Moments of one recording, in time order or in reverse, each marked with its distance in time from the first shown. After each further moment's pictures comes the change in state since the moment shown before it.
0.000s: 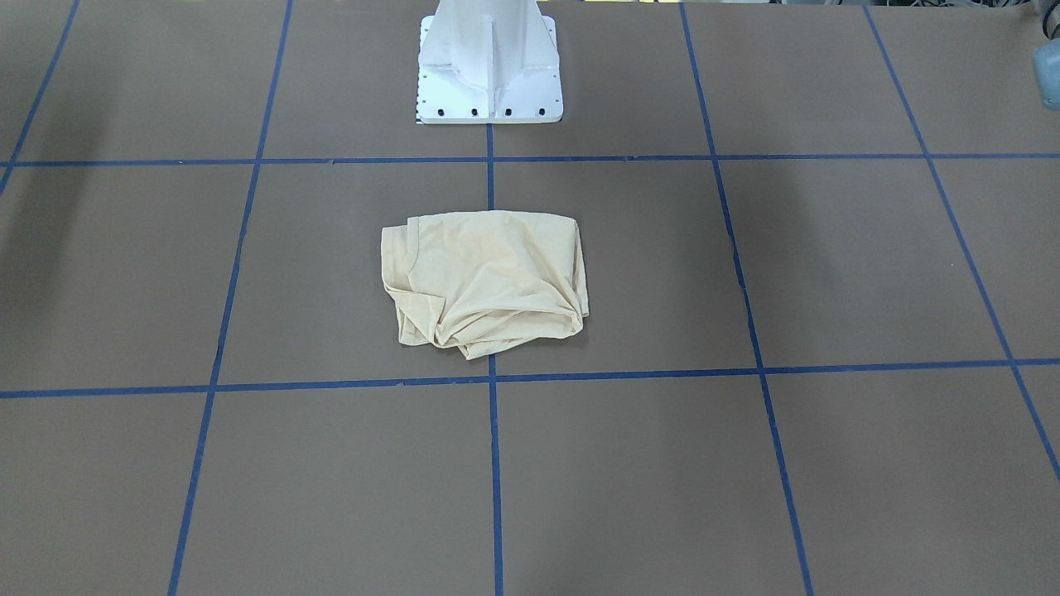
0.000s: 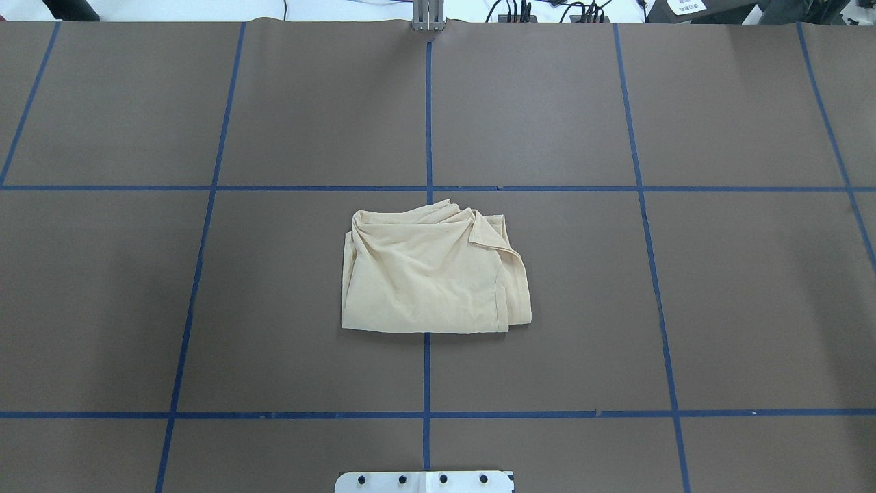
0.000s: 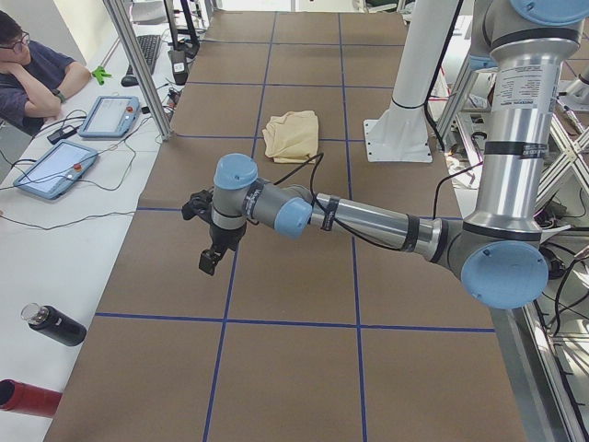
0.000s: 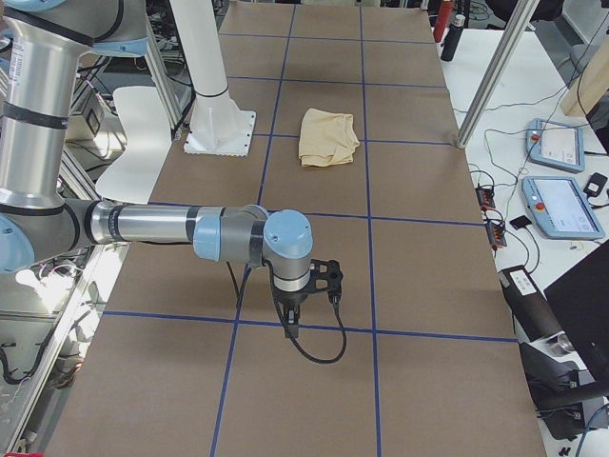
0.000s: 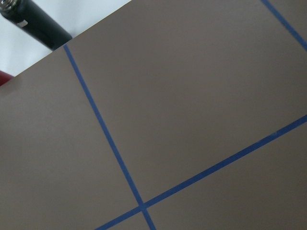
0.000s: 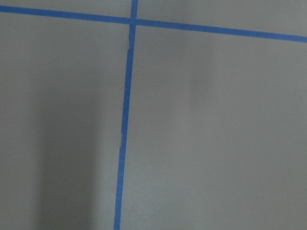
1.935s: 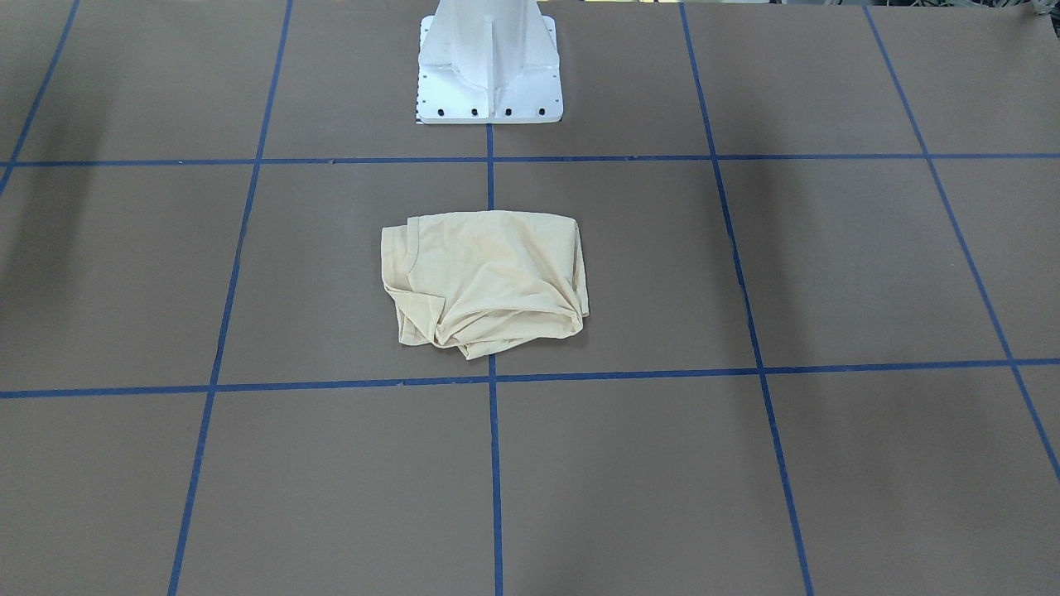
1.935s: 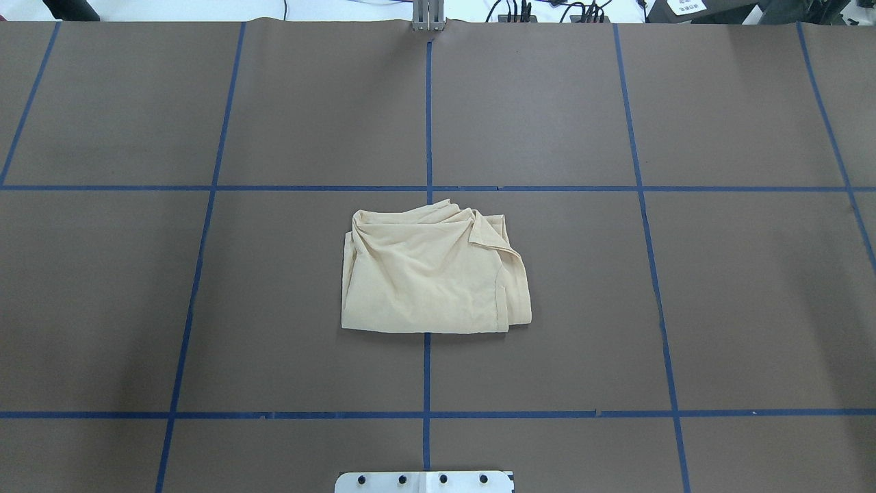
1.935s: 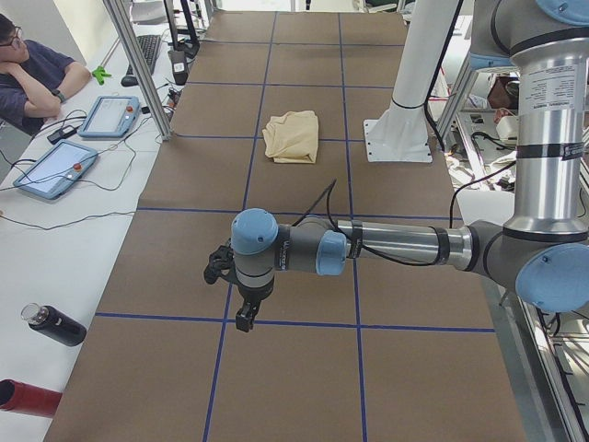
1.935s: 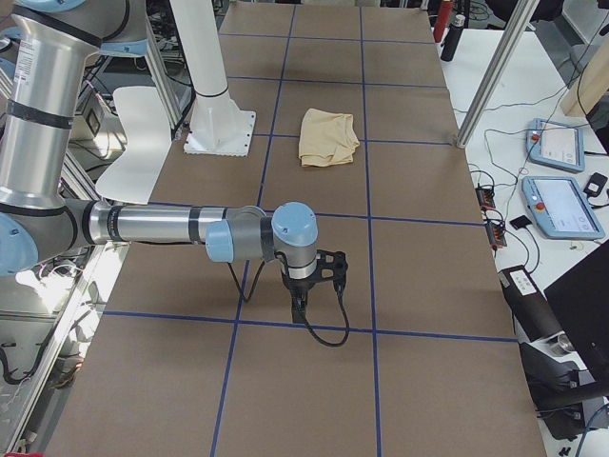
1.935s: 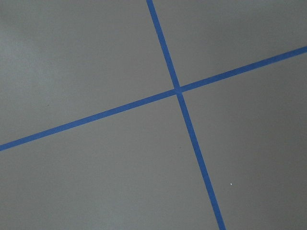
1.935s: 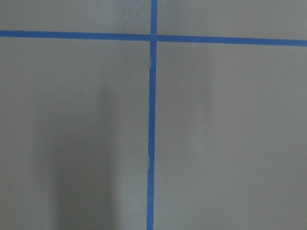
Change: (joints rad) left arm -0.145 0.126 -0.004 0.160 -0.092 0.154; right arm -0.120 -0.009 -0.006 0.173 0.011 0.241
